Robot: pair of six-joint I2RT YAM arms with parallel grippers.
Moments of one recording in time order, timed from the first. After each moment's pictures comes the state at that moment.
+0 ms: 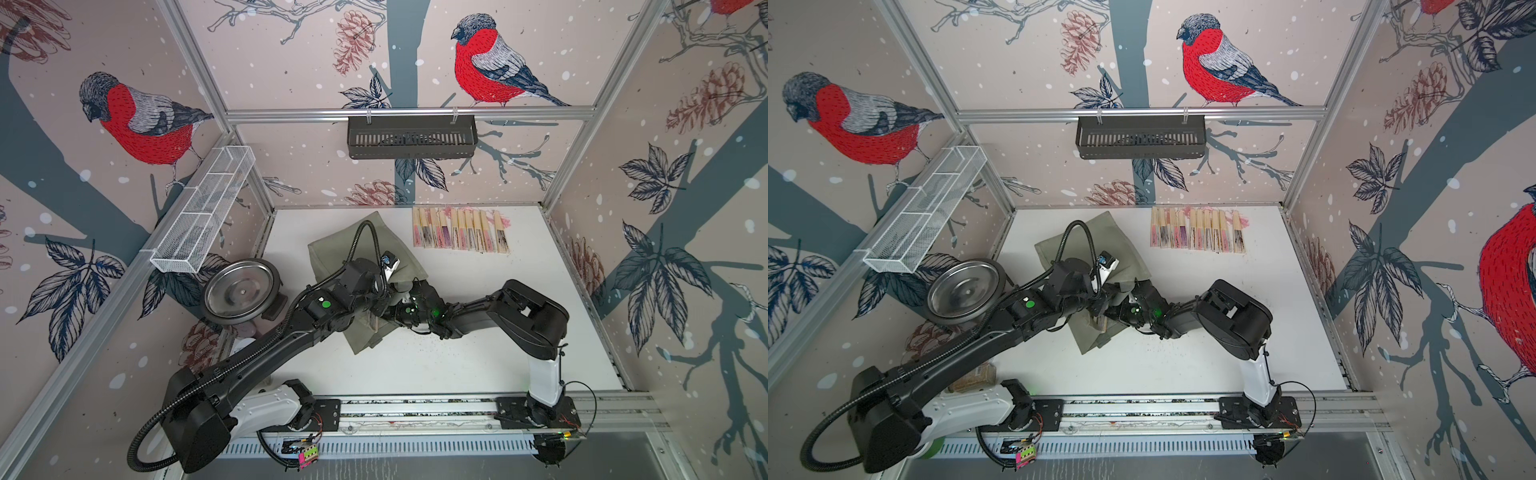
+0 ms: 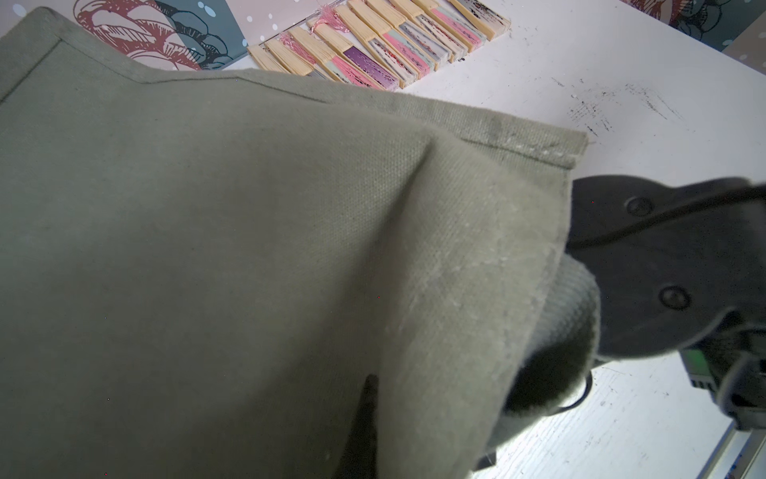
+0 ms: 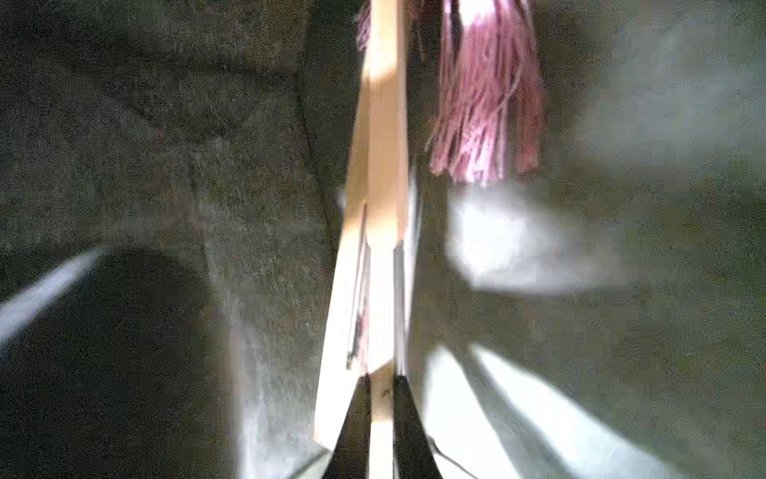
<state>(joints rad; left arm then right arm) -0.75 1.14 0.91 -0.47 -0.04 0.00 0.92 1.94 0.83 0.59 -0.41 1.12</state>
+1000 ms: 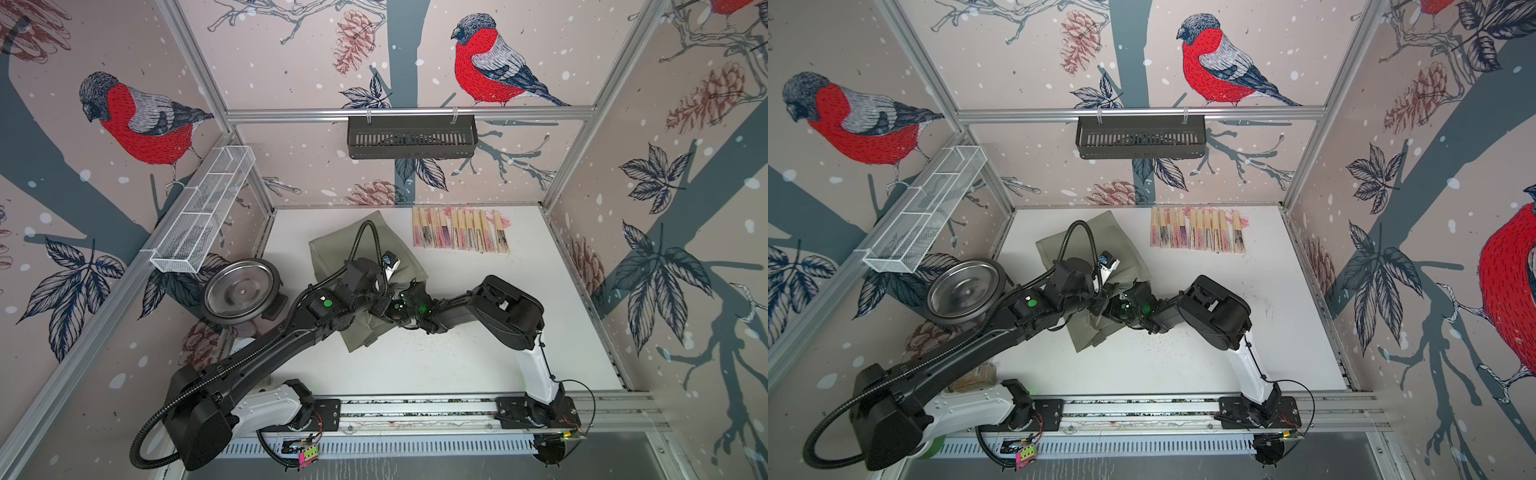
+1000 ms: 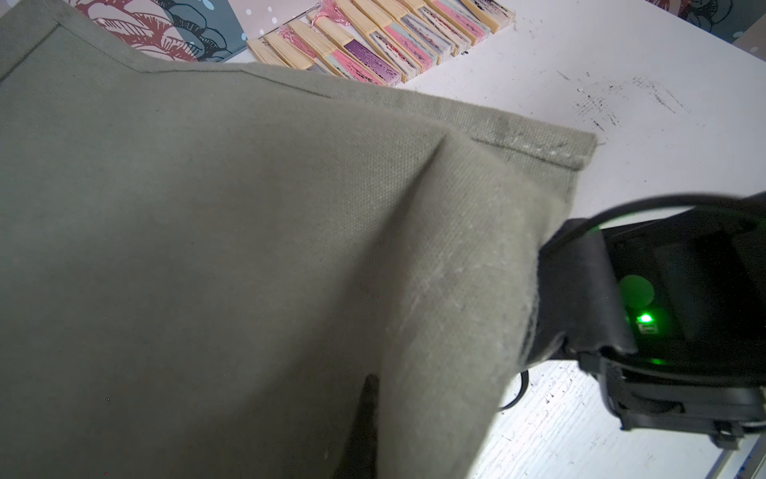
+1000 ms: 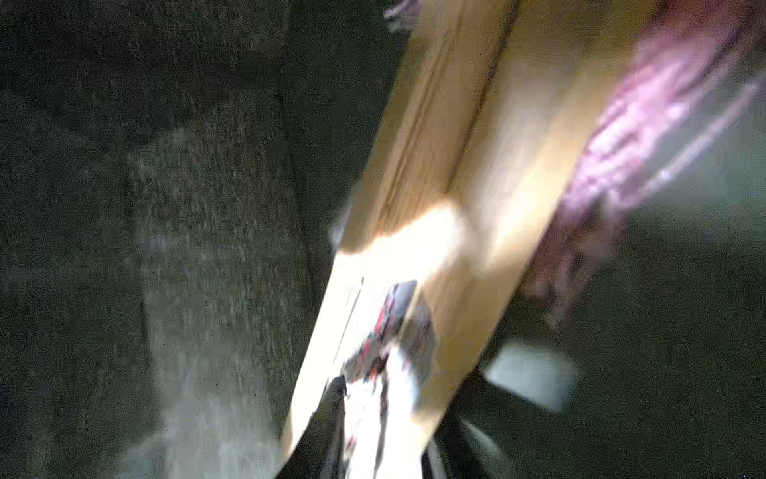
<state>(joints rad) -0.75 1.15 0.92 -0.47 -0.05 0.00 0.92 2.15 1.01 0.67 -0.41 1.16</state>
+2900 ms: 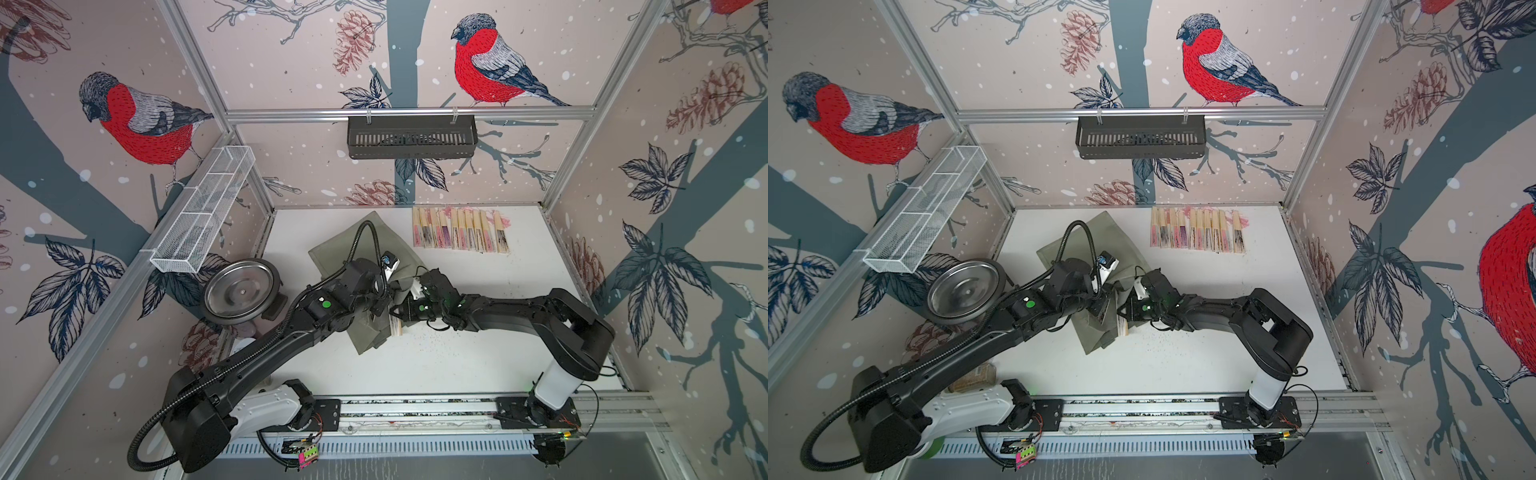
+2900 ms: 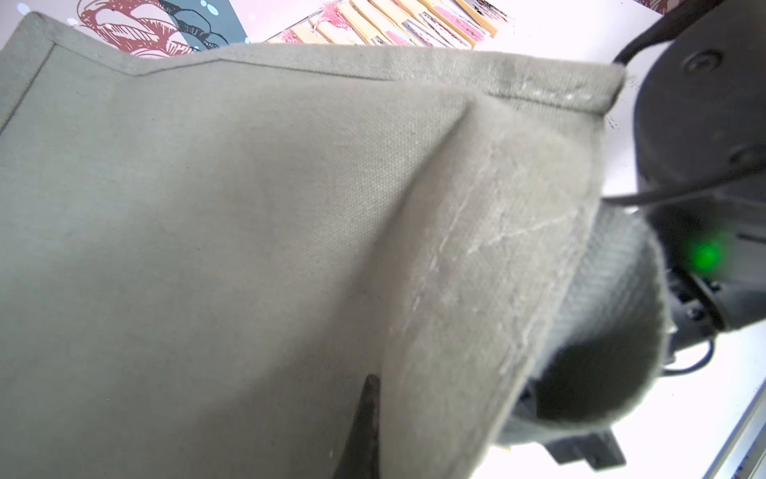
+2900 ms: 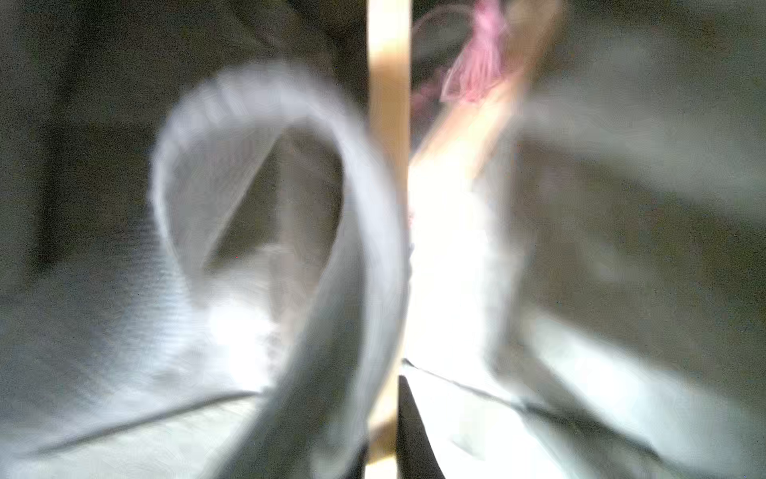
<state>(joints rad) -0.75 1.14 0.92 -0.47 -0.06 0.00 0.85 1.69 0.81 0.23 -0.43 0.74</state>
